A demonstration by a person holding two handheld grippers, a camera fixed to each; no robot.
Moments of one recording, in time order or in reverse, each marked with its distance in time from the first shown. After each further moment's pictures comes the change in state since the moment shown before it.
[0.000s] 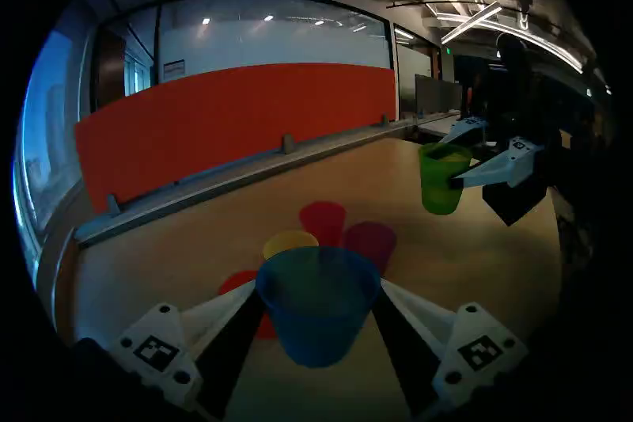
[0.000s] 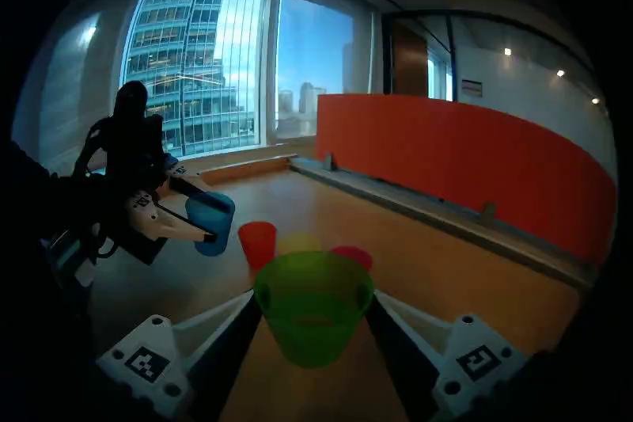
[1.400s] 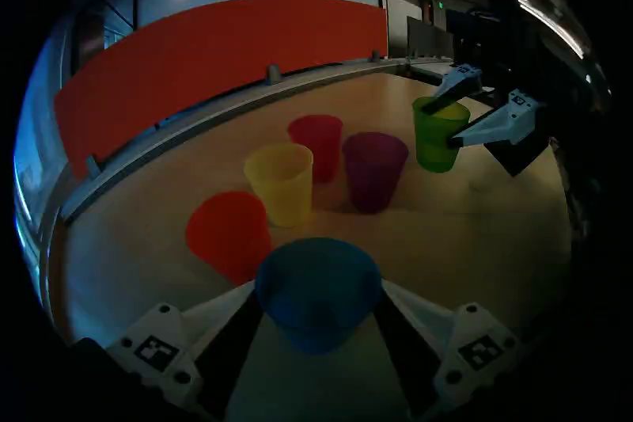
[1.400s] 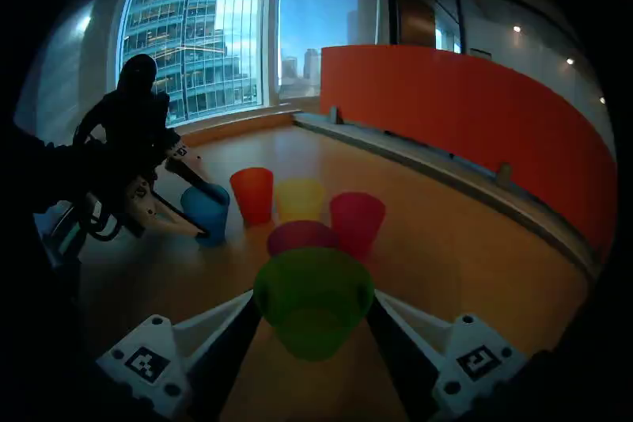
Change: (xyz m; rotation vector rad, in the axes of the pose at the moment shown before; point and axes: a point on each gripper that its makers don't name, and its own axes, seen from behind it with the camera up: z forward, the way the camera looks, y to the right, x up) left arm -0.089 0.002 0.025 -0.056 -0.239 0.031; right arm -0.066 0.003 0.031 0.022 -0.156 0.005
